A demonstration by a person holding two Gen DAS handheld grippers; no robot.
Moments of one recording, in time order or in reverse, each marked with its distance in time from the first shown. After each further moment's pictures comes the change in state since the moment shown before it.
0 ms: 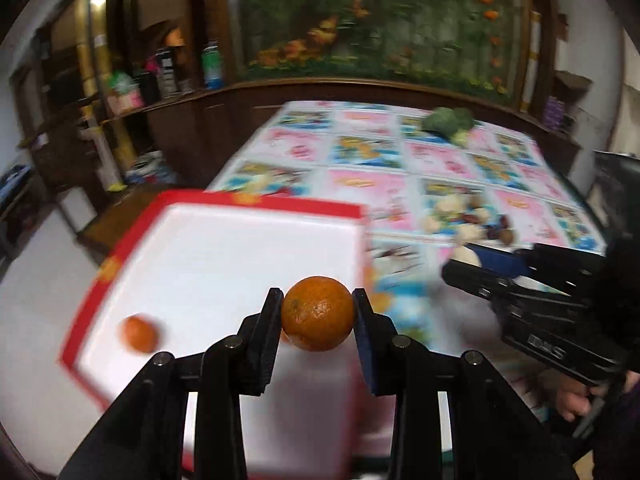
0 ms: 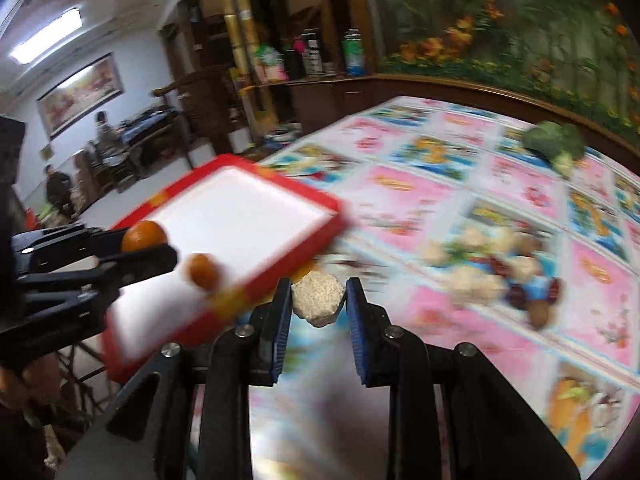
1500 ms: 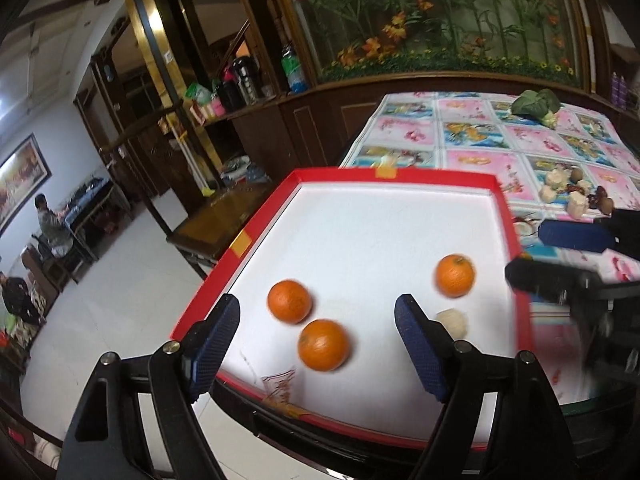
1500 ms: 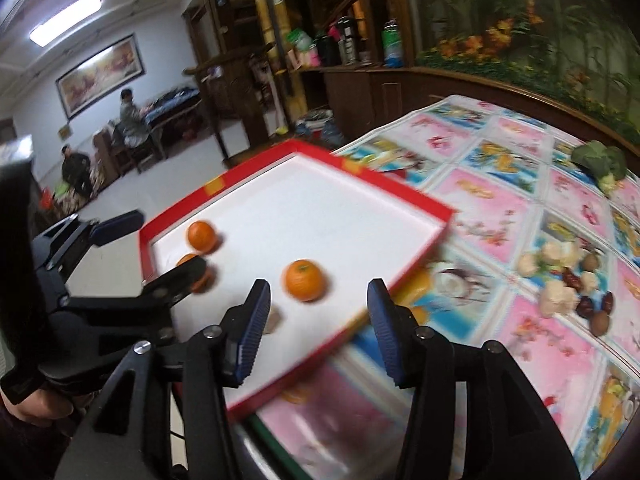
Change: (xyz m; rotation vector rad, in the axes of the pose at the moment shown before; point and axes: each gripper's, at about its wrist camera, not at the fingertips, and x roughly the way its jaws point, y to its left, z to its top) left arm -0.011 0.043 -0.029 0.047 -0.028 0.309; right arm 0.016 0.064 0.014 -0.027 0.044 0.032
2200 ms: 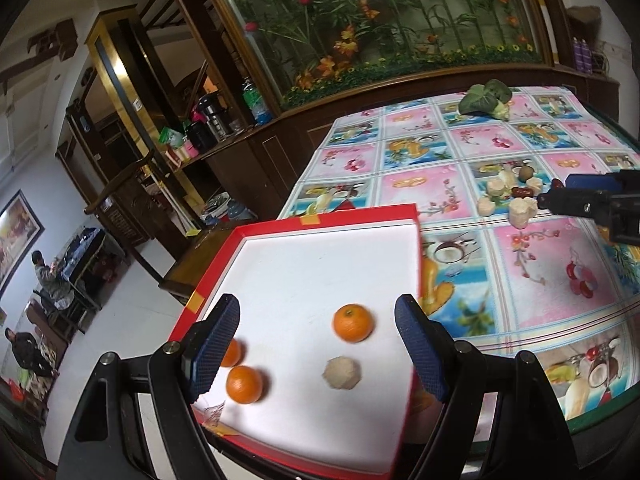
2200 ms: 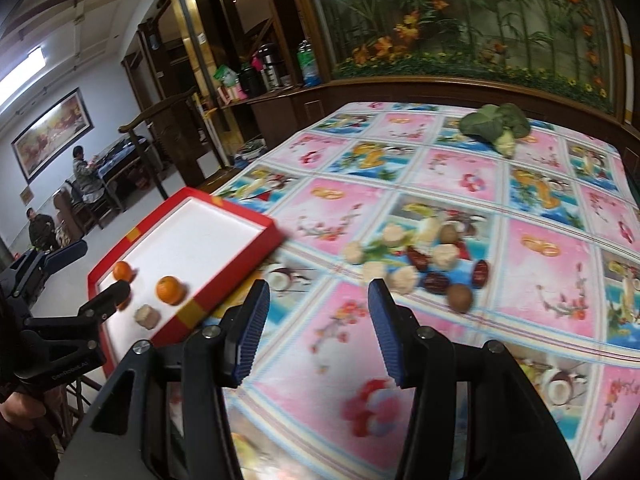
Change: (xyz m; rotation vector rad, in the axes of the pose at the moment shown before) left arm -0.027 -0.080 0.032 0.158 -0.059 -0.010; right arm -0.066 -0.134 -0.019 0.185 -0.082 -0.132
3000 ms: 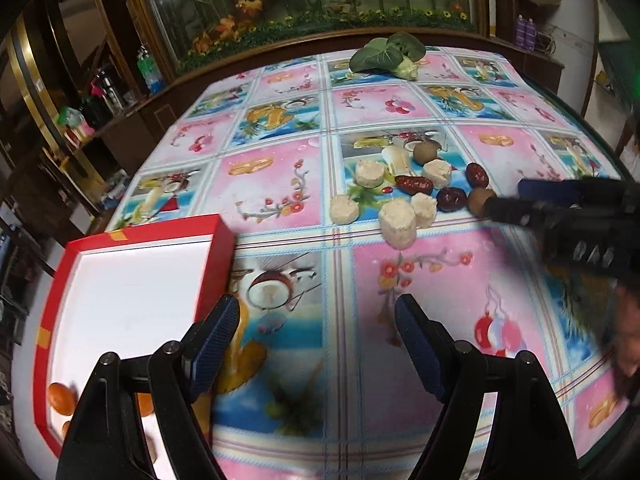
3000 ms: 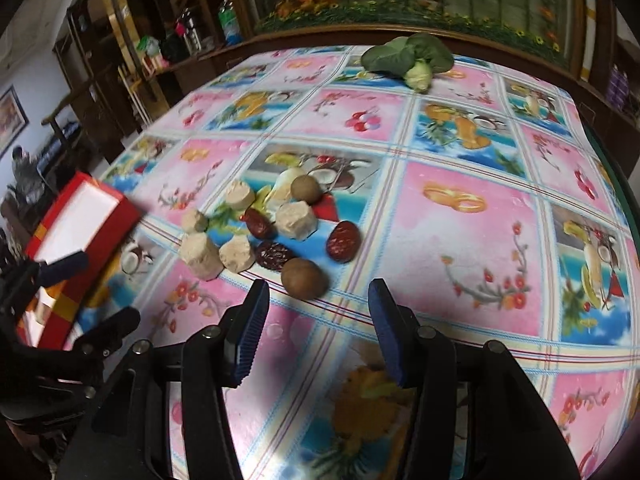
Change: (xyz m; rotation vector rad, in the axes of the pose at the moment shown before) left arm 0.068 -0.106 0.040 0.042 0.163 -0.355; right arm 0.045 -0.092 -0.004 0.085 0.191 -0.205
